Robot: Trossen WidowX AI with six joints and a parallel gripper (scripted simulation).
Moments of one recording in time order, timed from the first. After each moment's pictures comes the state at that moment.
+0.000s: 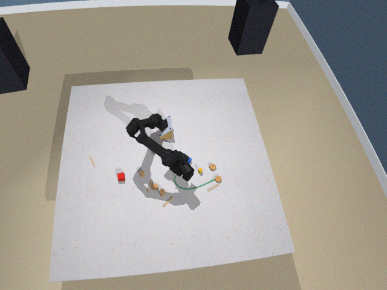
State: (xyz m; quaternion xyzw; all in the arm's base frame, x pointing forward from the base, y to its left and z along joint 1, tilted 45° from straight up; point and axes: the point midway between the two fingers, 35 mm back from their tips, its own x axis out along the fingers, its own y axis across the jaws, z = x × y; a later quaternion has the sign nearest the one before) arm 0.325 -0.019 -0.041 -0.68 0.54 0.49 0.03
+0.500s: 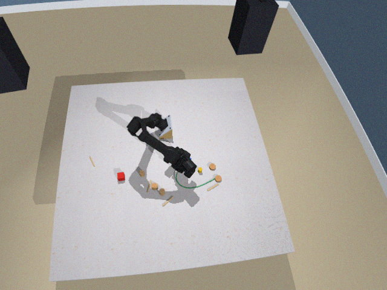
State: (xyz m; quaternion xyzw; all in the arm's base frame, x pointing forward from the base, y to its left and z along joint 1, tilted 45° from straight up) arm 0.310 -0.009 -0.051 -0.68 0.54 0.49 0.03
